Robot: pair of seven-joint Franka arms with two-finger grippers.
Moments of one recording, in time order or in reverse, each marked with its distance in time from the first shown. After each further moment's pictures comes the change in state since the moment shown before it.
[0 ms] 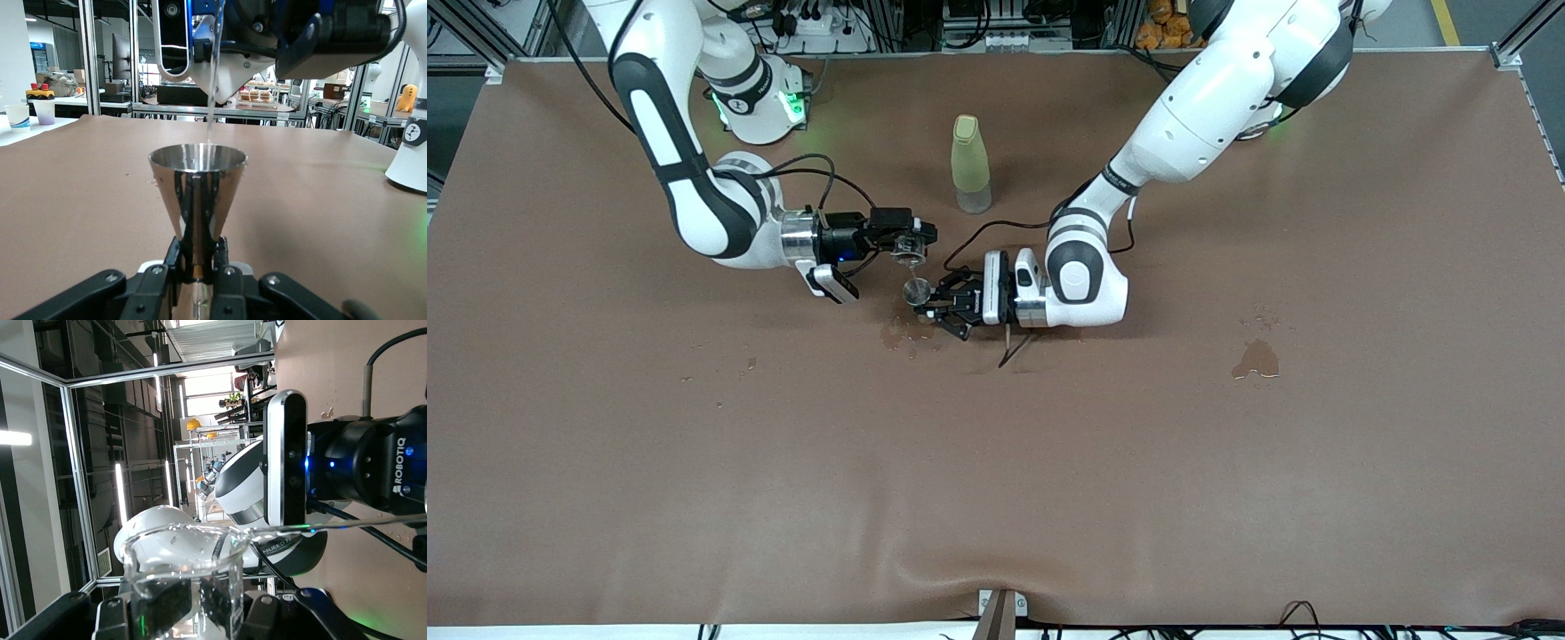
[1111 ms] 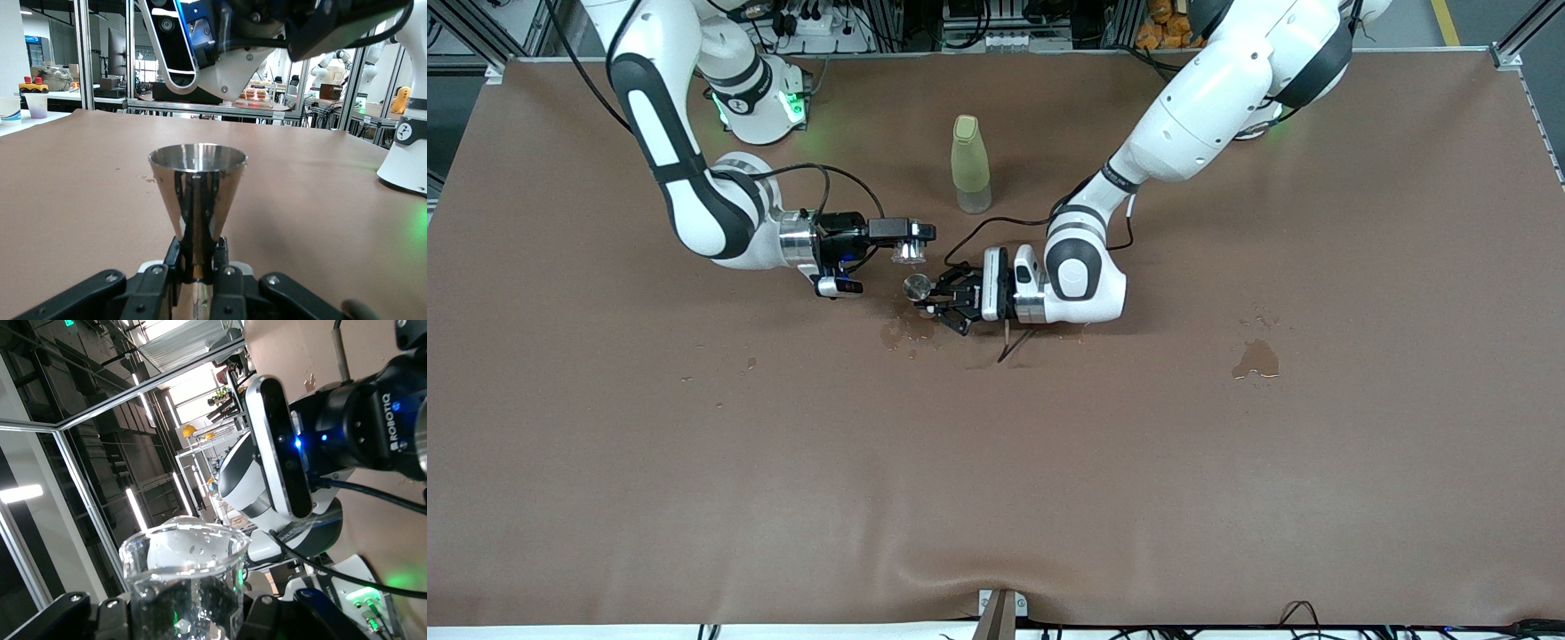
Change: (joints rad) left arm 0.000 0.000 -0.010 -0.021 0.000 0.000 -0.003; right arm -0.006 0.000 -0.002 0.000 0.000 -0.023 0.280
